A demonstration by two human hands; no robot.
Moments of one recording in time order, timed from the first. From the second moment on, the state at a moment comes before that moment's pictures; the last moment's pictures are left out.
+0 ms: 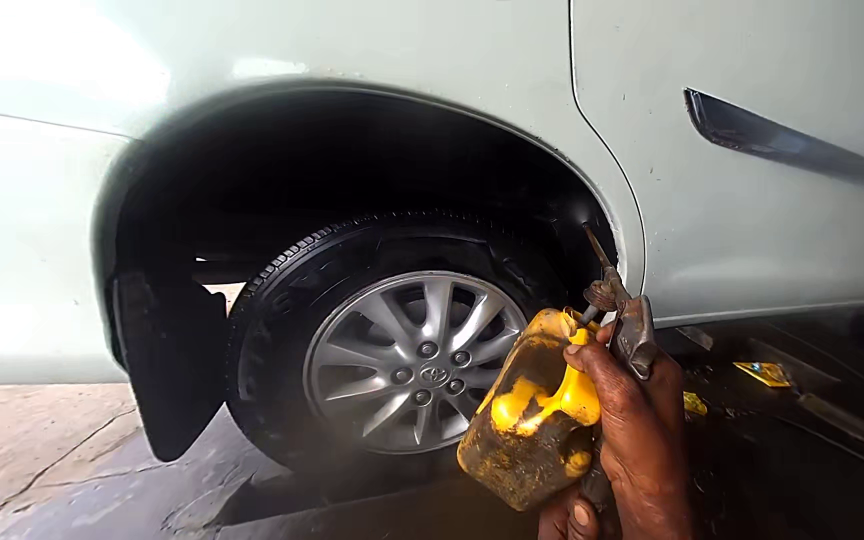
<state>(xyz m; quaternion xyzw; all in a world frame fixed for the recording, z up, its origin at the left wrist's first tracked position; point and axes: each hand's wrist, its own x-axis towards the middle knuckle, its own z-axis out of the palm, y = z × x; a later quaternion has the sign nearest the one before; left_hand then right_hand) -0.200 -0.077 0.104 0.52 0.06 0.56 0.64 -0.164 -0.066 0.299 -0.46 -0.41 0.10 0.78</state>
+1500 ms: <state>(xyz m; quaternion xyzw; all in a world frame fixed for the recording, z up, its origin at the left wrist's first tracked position) -0.382 -0.146 0.059 0.49 0.05 0.41 0.77 -0.313 -0.141 0.246 -0.50 -0.30 0.17 0.80</state>
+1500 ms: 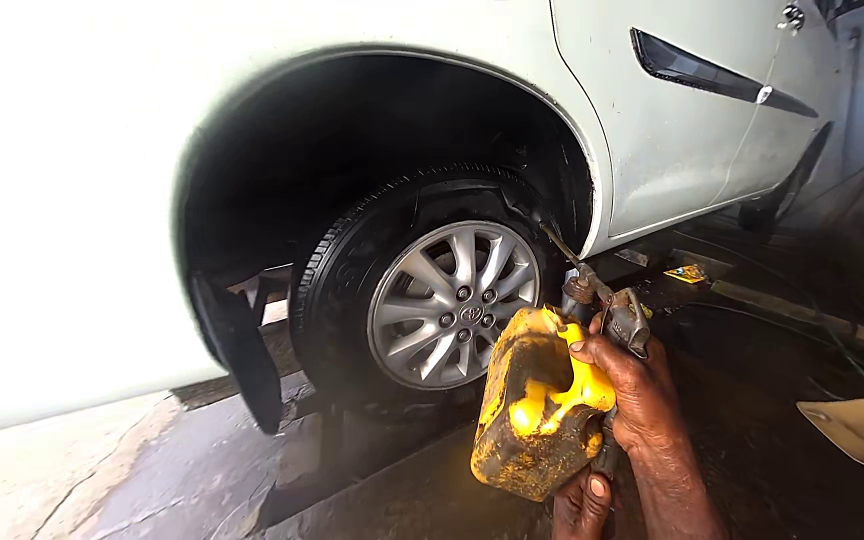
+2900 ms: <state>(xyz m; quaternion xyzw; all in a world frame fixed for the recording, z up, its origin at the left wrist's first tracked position) -0.495 -0.303 0.074 0.43 0.10 0.59 0.68 -0.451 -0.264 0.266 -0.43 -0.47 0.31 0.70</state>
